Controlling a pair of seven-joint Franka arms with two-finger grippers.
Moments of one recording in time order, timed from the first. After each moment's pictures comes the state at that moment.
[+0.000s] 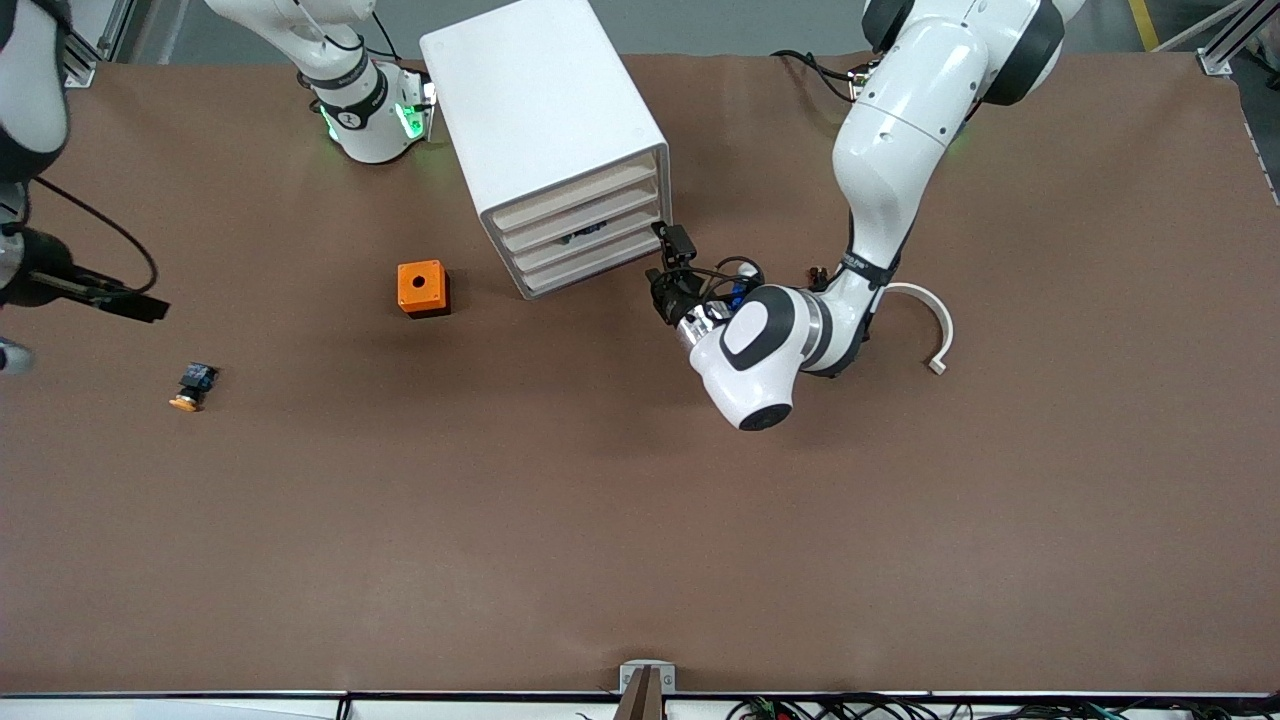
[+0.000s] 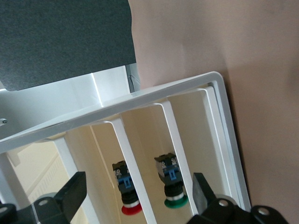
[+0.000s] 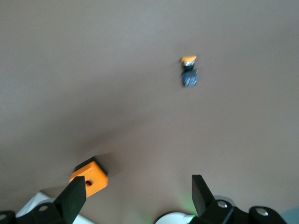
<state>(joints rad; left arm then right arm) -0.55 0.89 -0.05 -1.34 -0.94 1.36 -2.09 -0.09 0.14 -0.04 -1.56 -0.07 1.51 0.24</state>
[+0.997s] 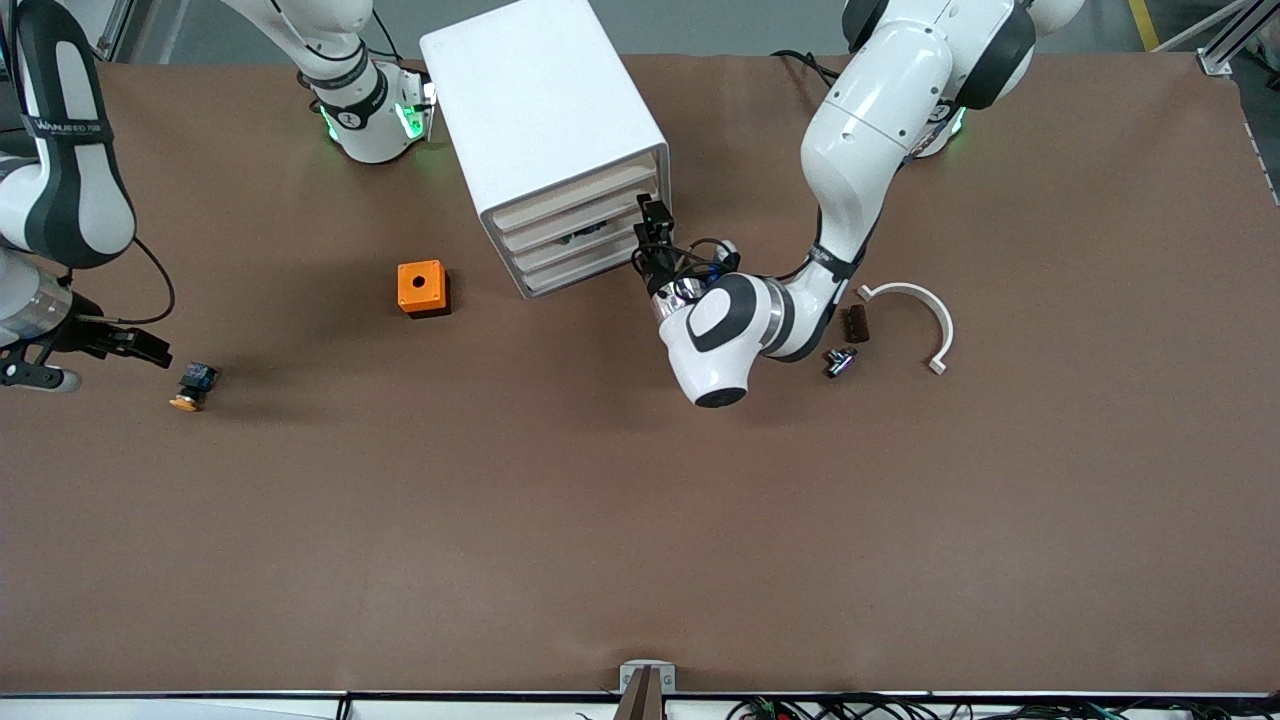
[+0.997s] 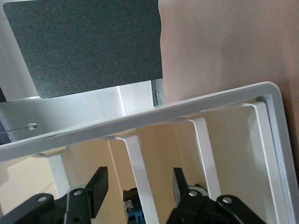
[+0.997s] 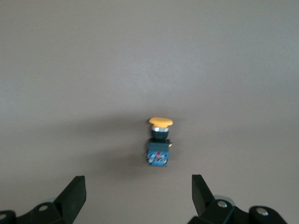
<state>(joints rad) -0.63 0.93 -0.05 -1.34 -0.98 1.28 -2.13 -0.34 0.16 -0.04 -2.15 -0.08 2.39 -0.19</state>
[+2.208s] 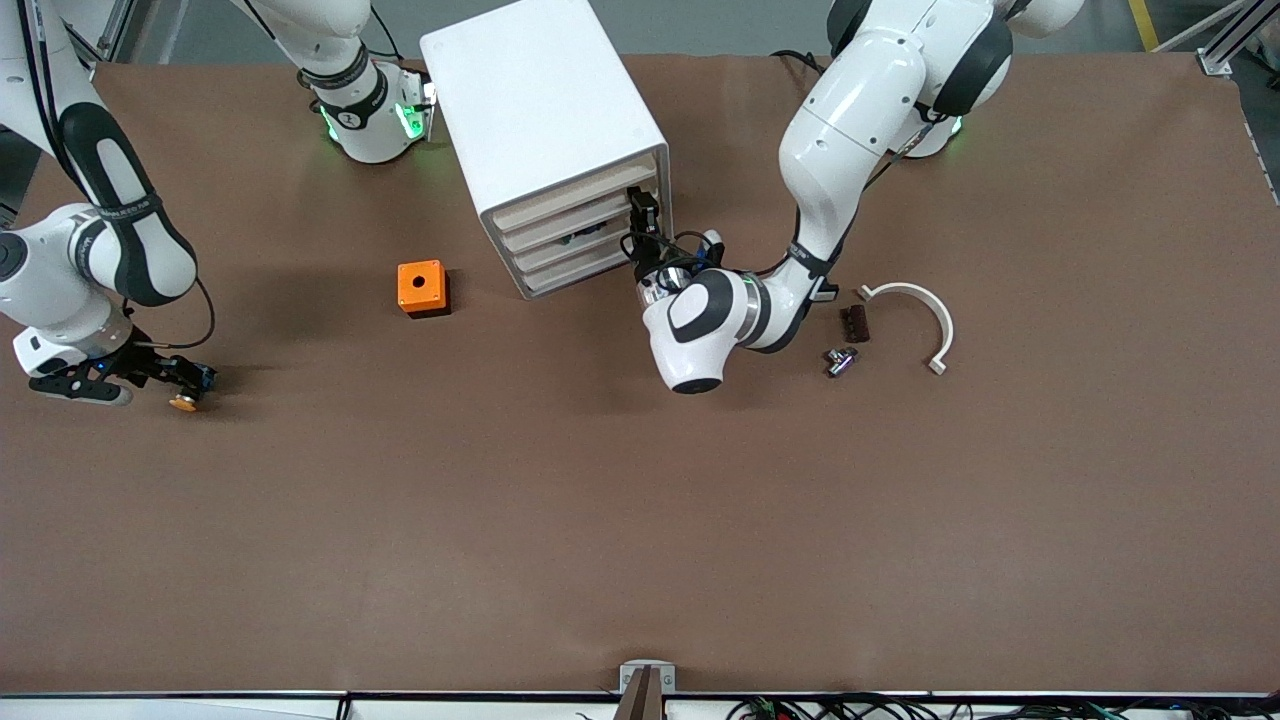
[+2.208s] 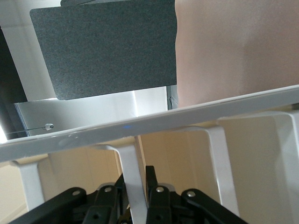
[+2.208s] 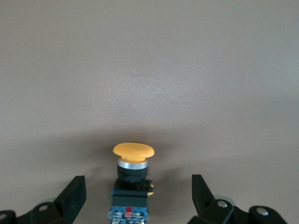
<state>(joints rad) -0.67 0.97 -0.05 -1.33 -1.02 1.24 -2.16 -0.42 0.41 -0.02 -2.21 -0.04 2.79 -0.24</state>
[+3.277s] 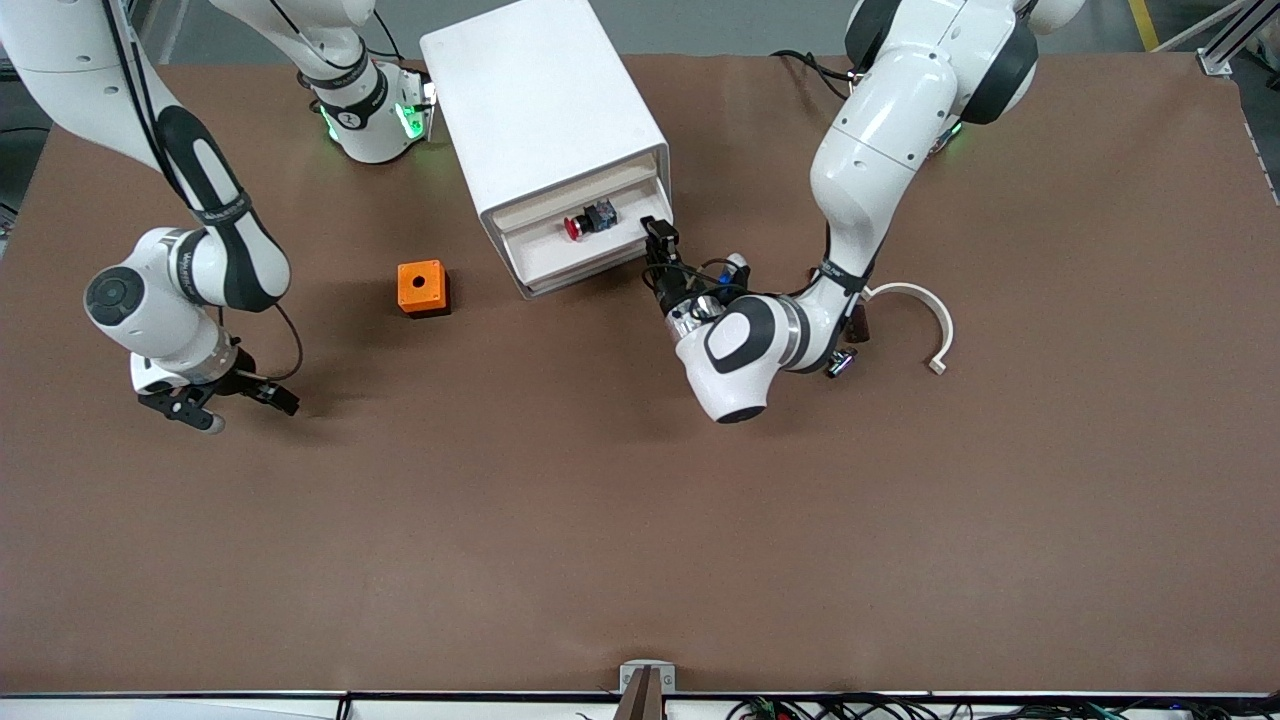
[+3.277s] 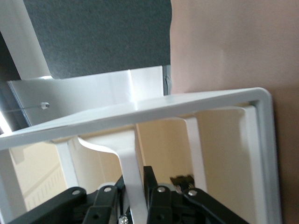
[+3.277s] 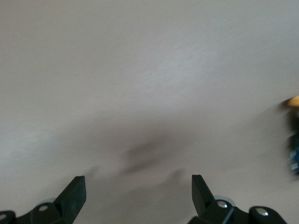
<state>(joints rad) -0.56 0.97 -0.04 -1.32 -1.04 1.26 -2.17 -0.12 0.40 -0.01 -2.23 -0.04 2.72 0.33</state>
